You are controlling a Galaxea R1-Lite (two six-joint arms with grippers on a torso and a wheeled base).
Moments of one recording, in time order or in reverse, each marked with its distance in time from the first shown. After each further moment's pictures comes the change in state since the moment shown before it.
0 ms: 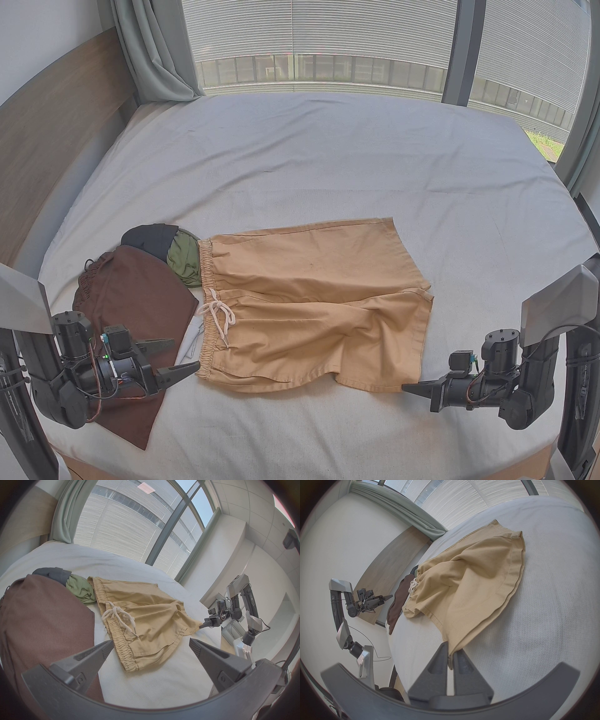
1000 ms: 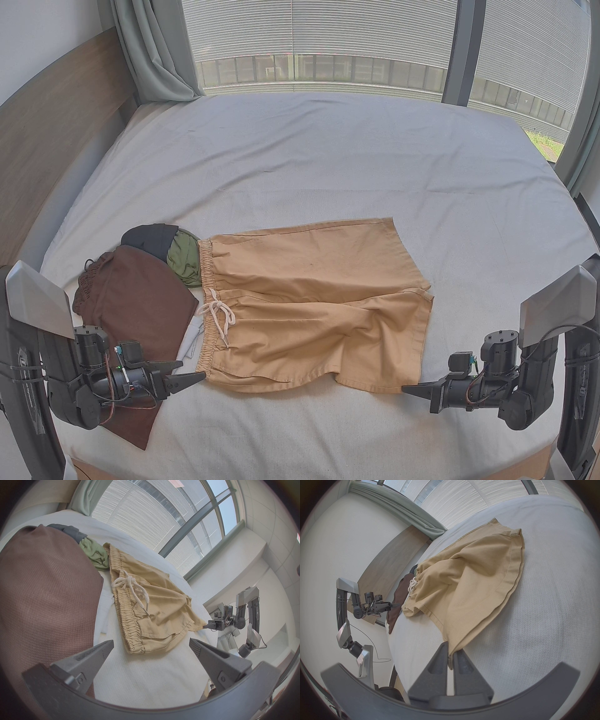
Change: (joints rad) left arm 0.010 0.180 -0.047 -0.001 0.003 -0.140; right arm 0.000 0.009 0.001 -0.001 0.000 -0.002
